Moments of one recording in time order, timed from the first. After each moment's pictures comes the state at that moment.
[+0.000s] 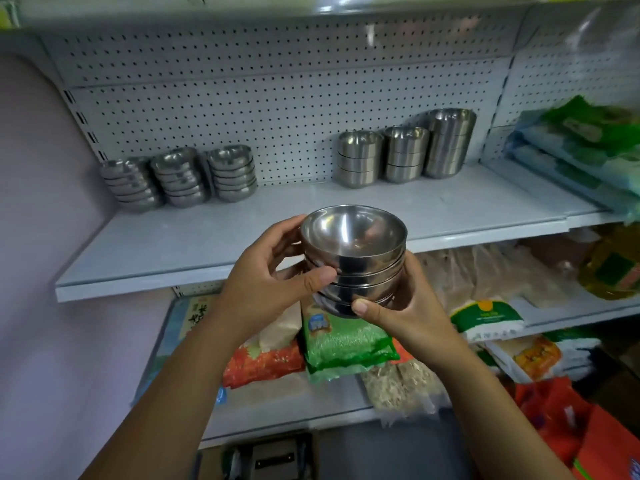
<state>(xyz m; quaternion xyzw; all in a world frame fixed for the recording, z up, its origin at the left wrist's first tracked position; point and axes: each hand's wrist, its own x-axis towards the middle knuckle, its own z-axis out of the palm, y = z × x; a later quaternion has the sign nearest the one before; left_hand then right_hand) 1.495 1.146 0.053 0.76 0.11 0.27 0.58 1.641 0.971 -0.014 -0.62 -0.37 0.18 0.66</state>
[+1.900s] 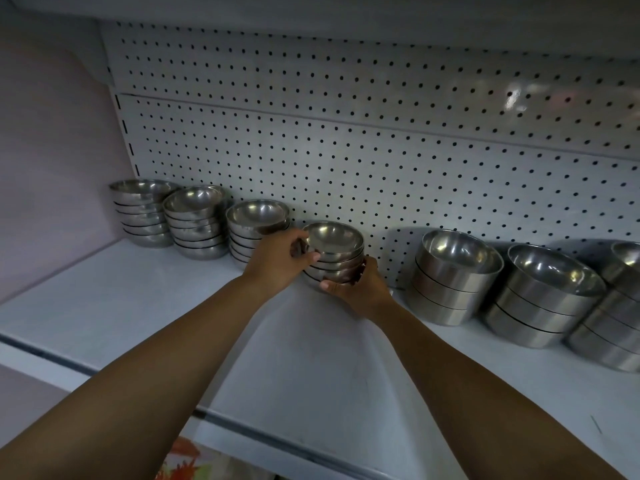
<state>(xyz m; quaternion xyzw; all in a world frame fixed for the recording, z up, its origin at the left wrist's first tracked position) 1.778 1.473 -0.003 0.81 0.37 0.36 0.28 1.973 1.400 -0.062 -0.71 -0.44 0.27 0.47</state>
